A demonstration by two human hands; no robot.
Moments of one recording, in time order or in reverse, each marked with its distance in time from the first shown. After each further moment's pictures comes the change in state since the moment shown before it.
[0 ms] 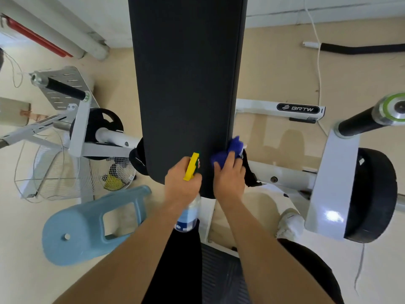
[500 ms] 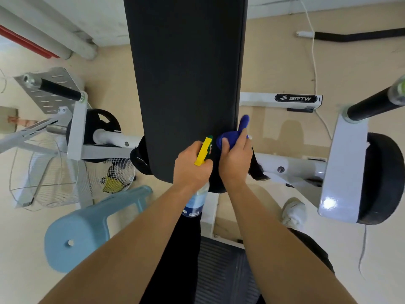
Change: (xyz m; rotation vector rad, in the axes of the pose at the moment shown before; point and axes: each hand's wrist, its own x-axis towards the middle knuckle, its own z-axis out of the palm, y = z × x) left_hand 0.025 0.010 -0.012 -0.005 -0.105 0.153; right_hand 0.016 -0.036 -0.005 0.277 0.304 0.043
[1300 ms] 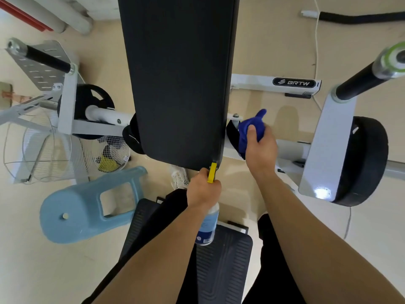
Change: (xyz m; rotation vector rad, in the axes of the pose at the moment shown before) left_hand -0.096 -0.019 0.092 0.048 -0.108 -0.391; right_hand 0.002 0.040 -0.102 0.343 -0.122 0.092
